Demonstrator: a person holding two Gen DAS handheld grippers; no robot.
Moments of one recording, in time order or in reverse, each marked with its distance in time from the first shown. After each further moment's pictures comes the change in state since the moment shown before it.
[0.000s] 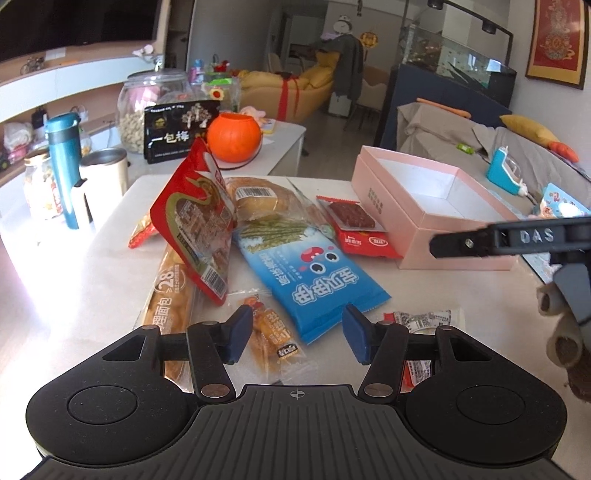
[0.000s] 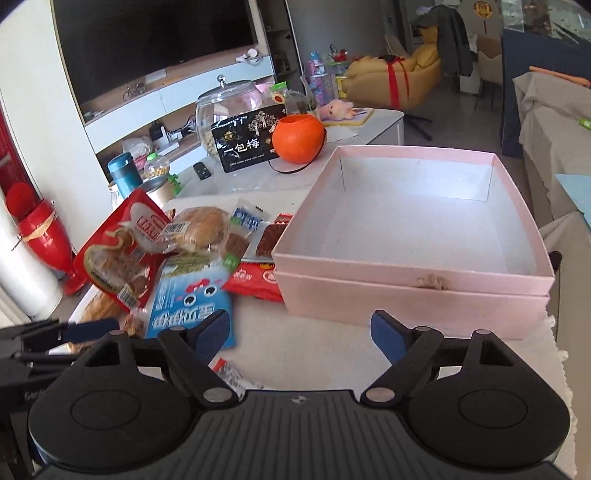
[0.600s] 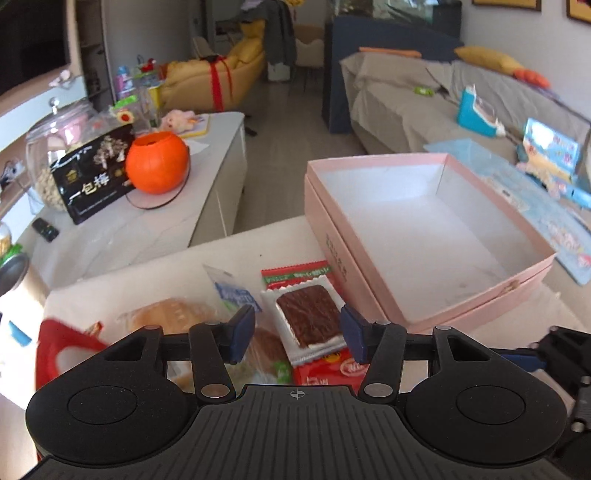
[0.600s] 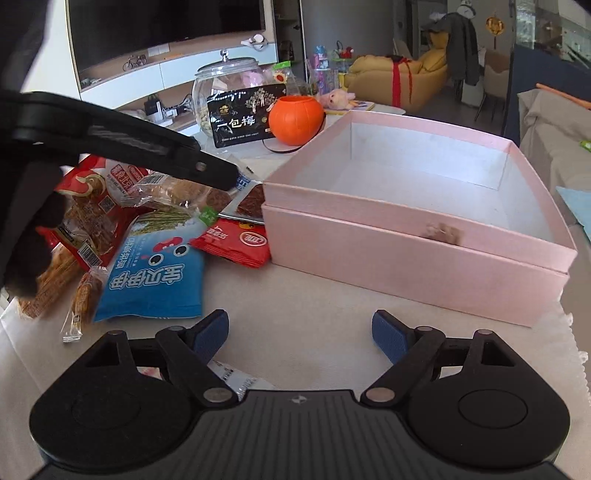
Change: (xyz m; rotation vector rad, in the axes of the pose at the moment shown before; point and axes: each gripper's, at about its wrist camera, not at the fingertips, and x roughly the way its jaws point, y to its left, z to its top) left arm 0.138 -0.065 0.123 0.290 0.141 -0.062; right arm 0.032 0.003 -0.035 -0.101 0.007 -0.070
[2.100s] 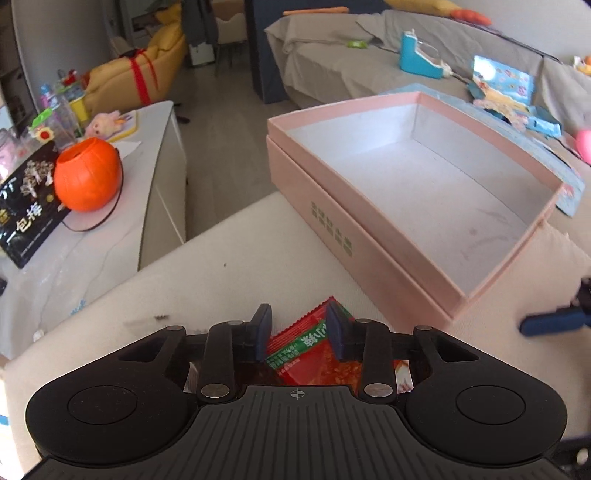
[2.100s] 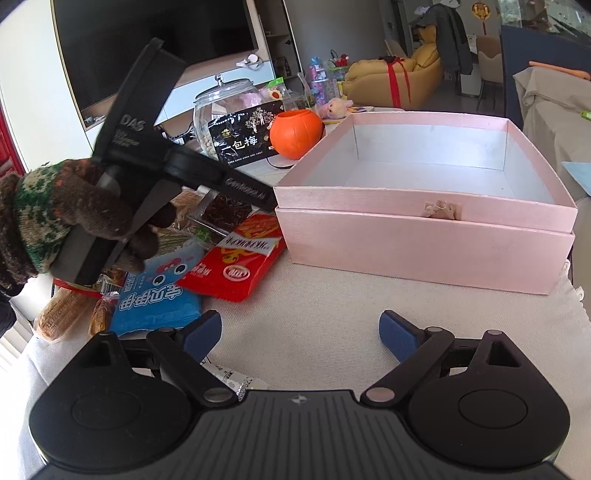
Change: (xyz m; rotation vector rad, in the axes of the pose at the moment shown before) left arm 0.050 0.011 -0.002 0.209 0.079 -0.156; right arm -0.004 -0.020 -0.002 0.101 -0.038 0.083
